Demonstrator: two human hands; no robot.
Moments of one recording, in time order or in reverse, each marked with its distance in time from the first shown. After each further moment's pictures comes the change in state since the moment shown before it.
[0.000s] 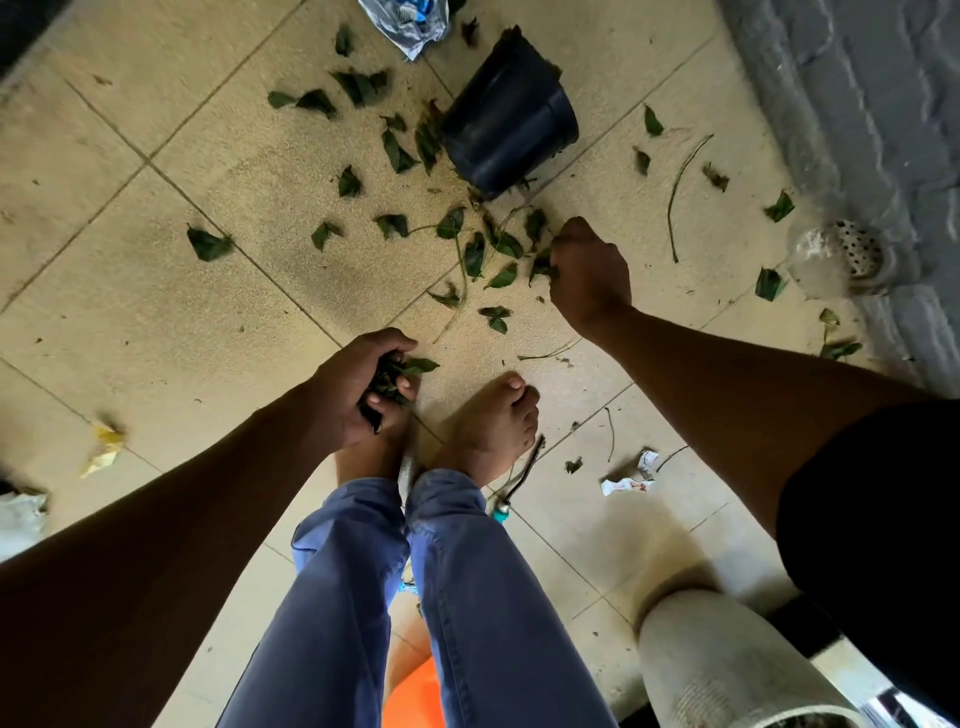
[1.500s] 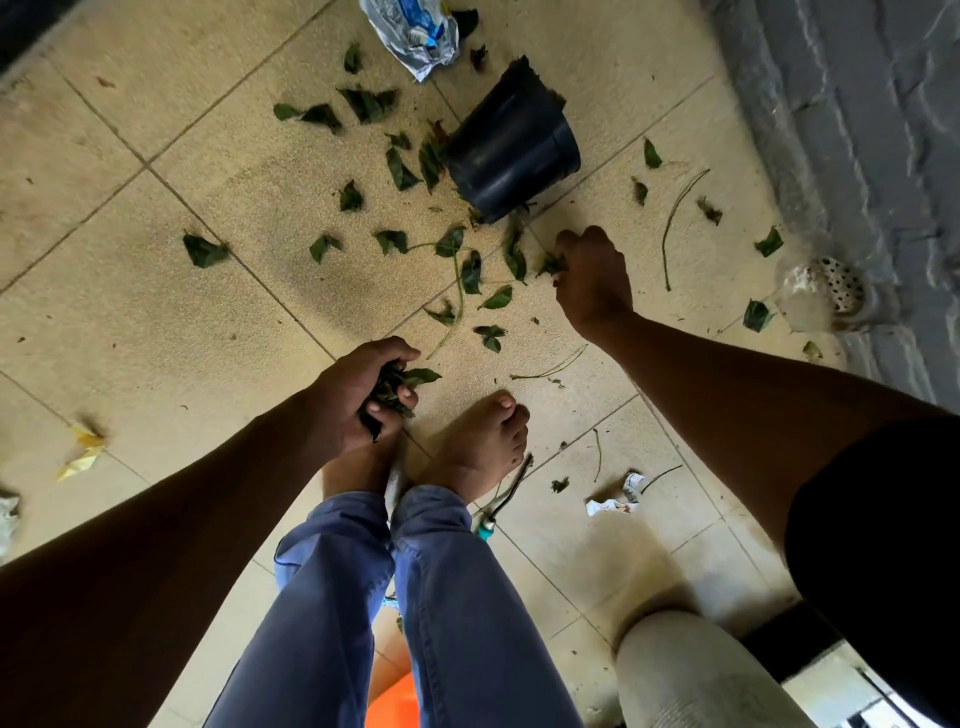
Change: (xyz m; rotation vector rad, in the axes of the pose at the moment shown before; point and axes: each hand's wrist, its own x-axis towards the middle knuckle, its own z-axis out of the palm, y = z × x) left_hand 0.001 0.007 0.013 -0.003 0.058 0.017; right_hand 0.023 0.010 -0.004 0.082 0.073 0.002
